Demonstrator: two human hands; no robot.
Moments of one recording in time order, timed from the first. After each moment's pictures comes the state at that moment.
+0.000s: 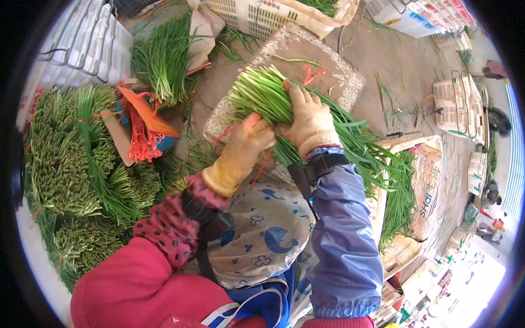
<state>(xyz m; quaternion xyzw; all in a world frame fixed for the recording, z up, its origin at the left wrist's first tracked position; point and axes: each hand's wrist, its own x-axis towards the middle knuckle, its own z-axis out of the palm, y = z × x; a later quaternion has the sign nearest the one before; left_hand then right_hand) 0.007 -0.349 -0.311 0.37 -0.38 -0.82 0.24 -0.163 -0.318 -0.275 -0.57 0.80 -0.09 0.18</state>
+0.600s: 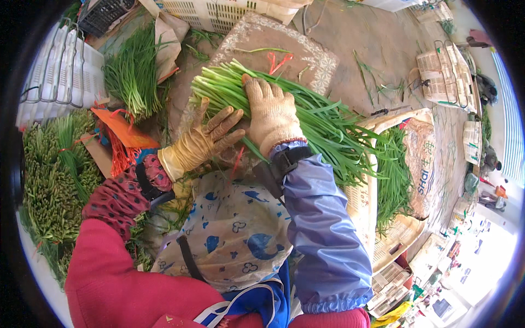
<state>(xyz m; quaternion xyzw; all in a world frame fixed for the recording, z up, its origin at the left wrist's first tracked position) 0.032 -0.415 -0.355 -0.07 -0.98 -0.01 0.16 -0.157 -0.312 -0.302 -0.59 0.80 -0.09 0.09</state>
